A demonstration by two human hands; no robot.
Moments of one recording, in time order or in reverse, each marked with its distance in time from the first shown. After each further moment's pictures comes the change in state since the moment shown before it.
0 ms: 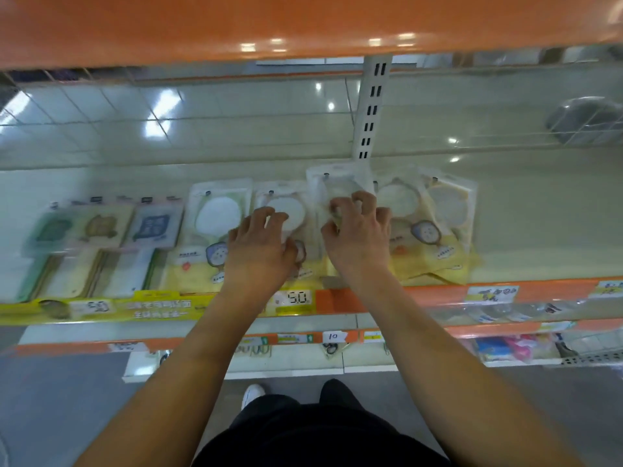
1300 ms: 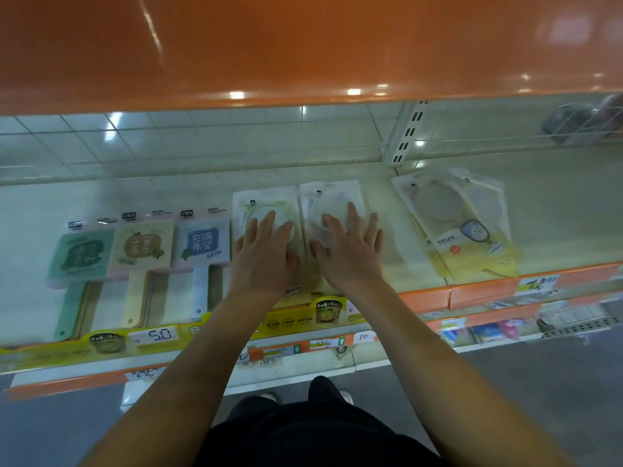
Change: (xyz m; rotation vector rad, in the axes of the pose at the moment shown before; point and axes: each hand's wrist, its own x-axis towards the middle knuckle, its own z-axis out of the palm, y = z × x) left_hand 0.017 -0.117 -0.006 -0.033 -0.226 0.048; right_hand -0.014 -0.092 0.072 -0.144 -0.195 0.069
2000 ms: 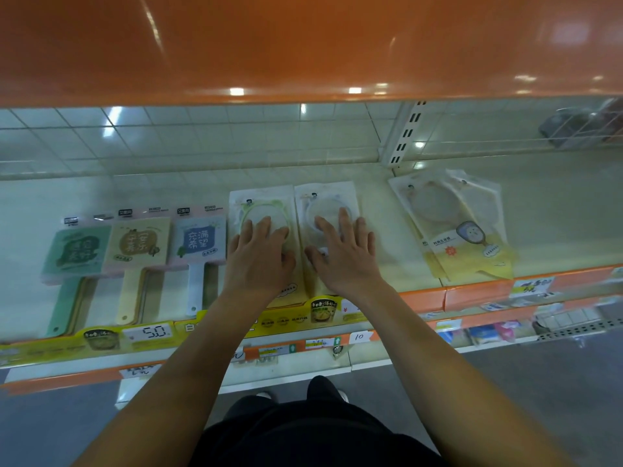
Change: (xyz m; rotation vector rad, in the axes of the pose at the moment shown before) left_hand -0.001 0.000 0.000 0.023 -0.039 0.000; right_hand 0.000 0.010 0.004 -0.004 -0.087 -0.088
